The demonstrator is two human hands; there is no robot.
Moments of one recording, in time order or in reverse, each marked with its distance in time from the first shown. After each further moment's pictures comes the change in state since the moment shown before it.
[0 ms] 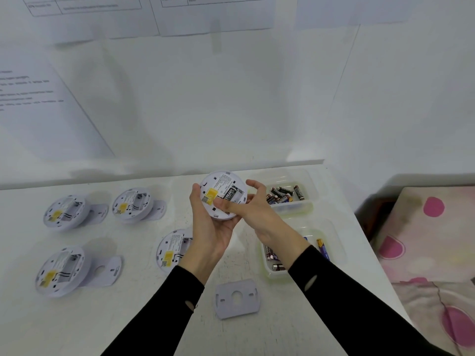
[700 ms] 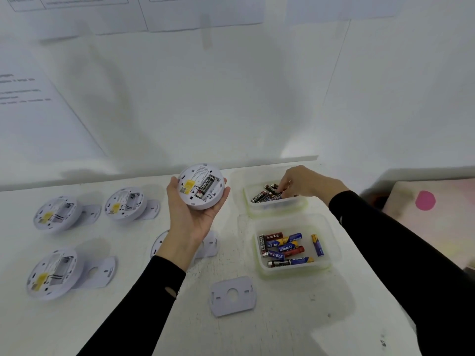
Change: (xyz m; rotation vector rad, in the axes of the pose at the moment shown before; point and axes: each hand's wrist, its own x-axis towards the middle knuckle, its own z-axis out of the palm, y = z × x) left_hand 0.017 0.030 -0.009 -0.176 -0.058 -0.058; right_hand 0.071 -0.030 -0.141 -1.225 -0.184 -0.076
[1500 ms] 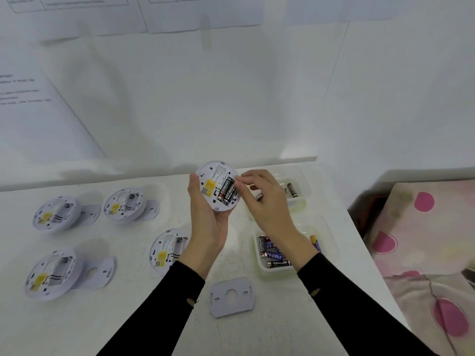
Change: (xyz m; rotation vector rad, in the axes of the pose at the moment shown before) left_hand -0.015 -0.035 0.024 0.305 0.050 0.228; right_hand -0.057 -0.105 0.071 0.645 0.844 -0.389
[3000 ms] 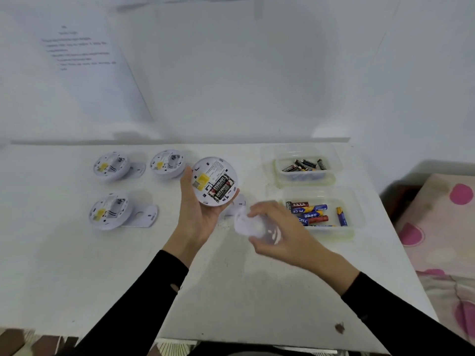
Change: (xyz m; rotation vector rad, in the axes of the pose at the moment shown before) left_hand -0.064 0.042 -0.092 -0.060 0.010 -0.055; right_hand -0.118 -0.021 -0.014 -0.037 -0.586 -0.113
